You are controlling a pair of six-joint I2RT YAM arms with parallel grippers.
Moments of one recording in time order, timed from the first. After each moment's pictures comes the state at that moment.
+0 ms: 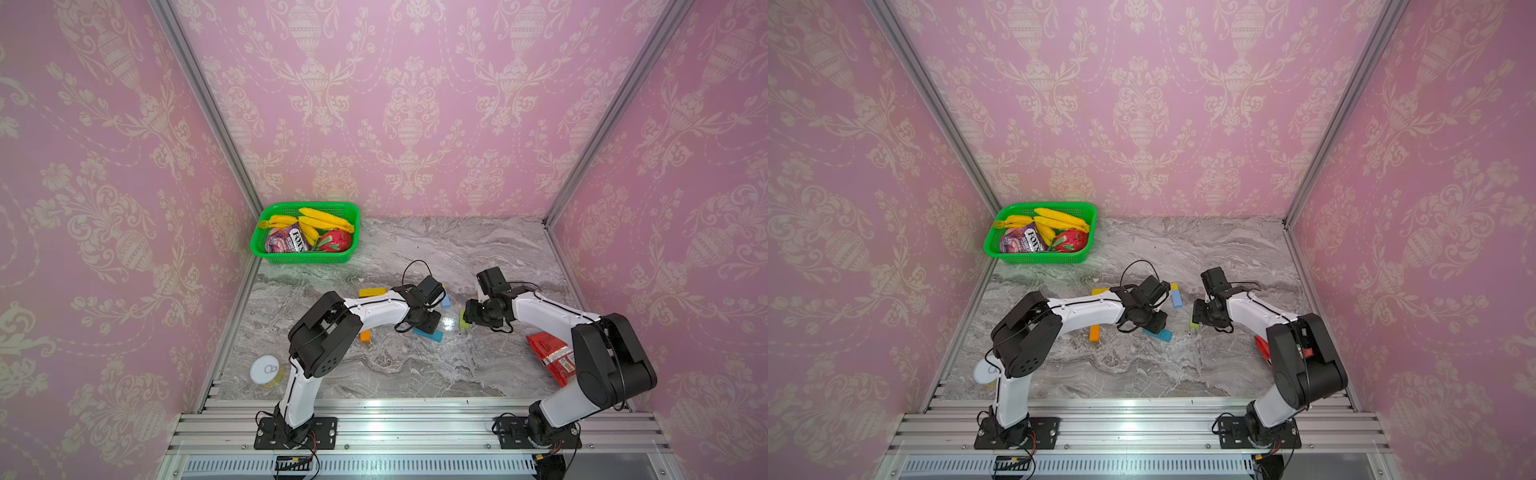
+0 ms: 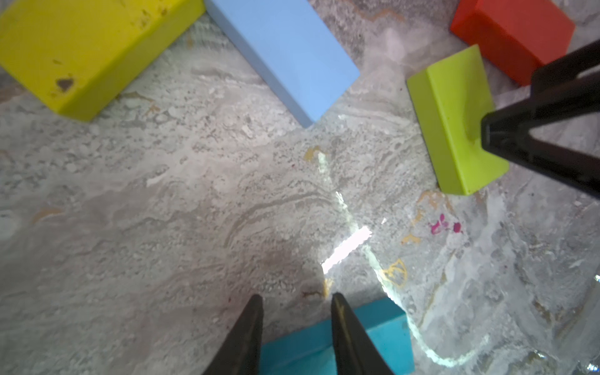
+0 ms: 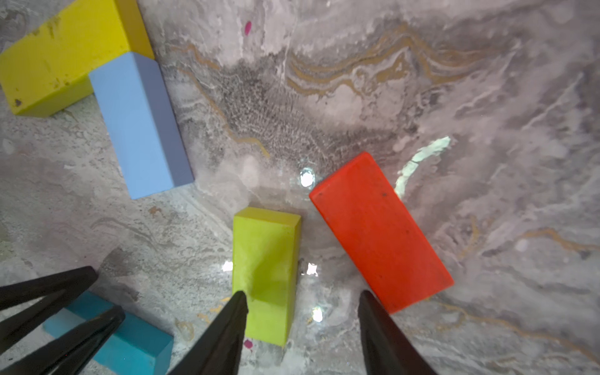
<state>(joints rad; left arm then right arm) -0.85 2.00 1.32 -0.45 0.10 -0.33 0.34 1.57 0.86 -0.50 -0.09 0.43</state>
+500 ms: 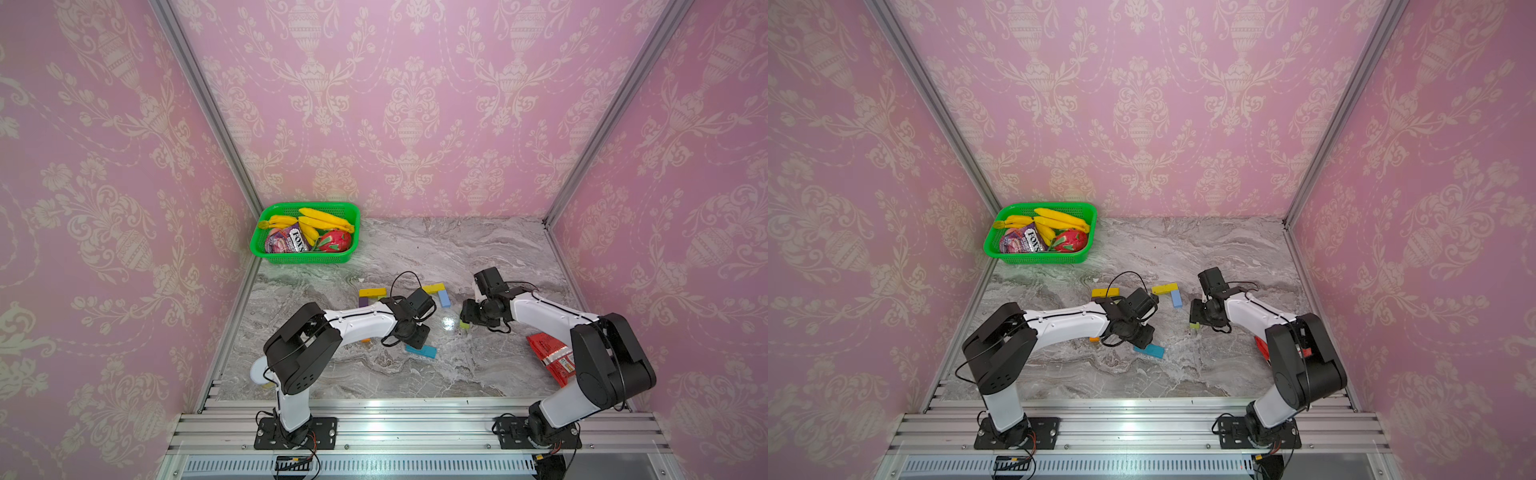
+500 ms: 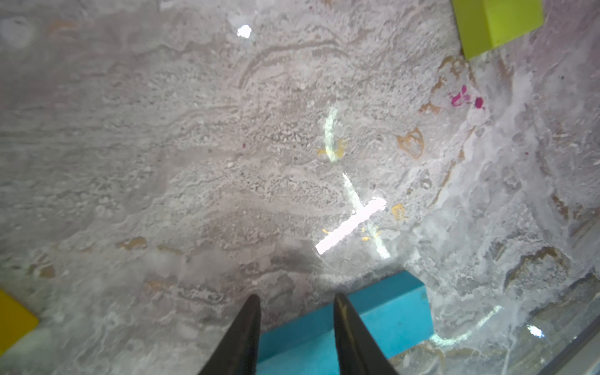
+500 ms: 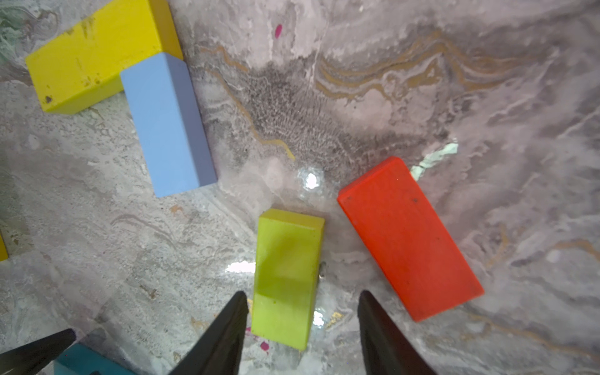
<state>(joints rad) -0.87 1.80 1.13 -0.48 0.05 -0.37 0.37 1.58 0.86 -0.48 -0.10 0.44</state>
